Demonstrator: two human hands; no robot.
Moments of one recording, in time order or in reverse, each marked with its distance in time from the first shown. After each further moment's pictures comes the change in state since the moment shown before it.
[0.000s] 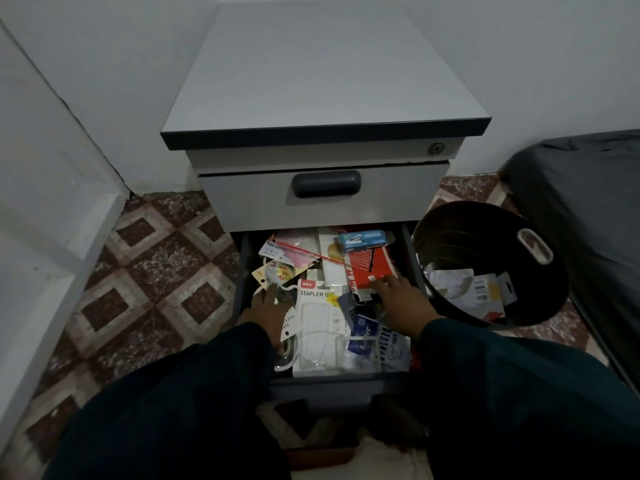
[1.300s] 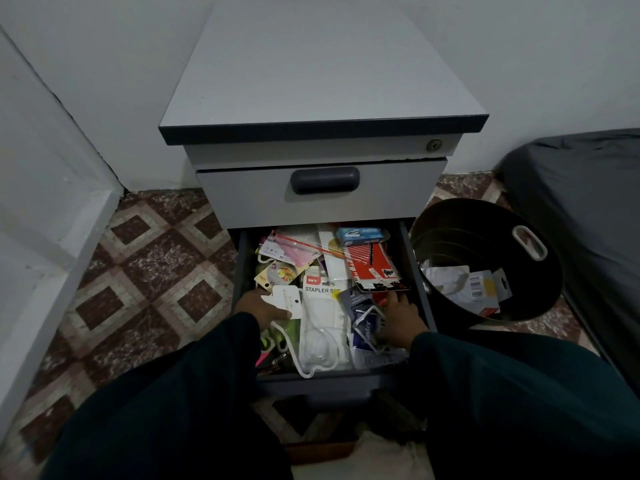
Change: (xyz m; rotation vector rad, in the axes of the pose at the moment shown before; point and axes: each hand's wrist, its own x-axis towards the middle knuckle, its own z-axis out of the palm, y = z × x) left_hand 0.001 -0.006 -0.004 -1.144 0.163 -0.301; right_hand -0.013 -0.013 0.024 0.411 -0.135 0.345
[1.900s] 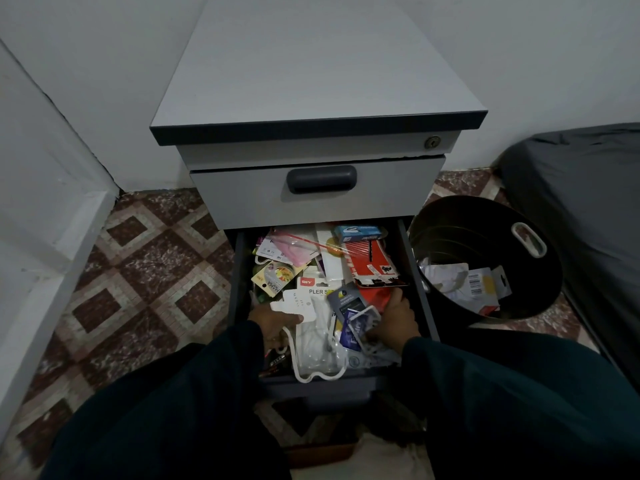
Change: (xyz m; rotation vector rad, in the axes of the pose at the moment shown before) left_hand -0.015 -0.001 0.021 -0.354 -0.194 -0.159; right_hand -0.006 -0.008 0.009 0.307 0.111 0.118
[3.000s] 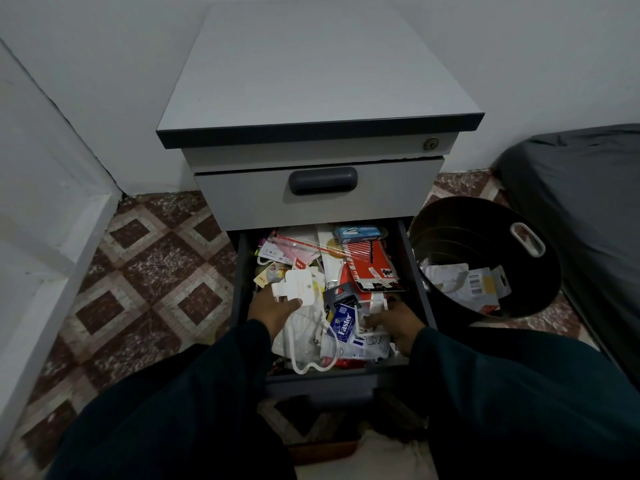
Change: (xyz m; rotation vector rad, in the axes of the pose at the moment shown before) left_hand -0.002 0.005 0.002 0.038 0.135 0.368; right_hand 0.031 0.017 0.014 0.787 -0.254 0.198
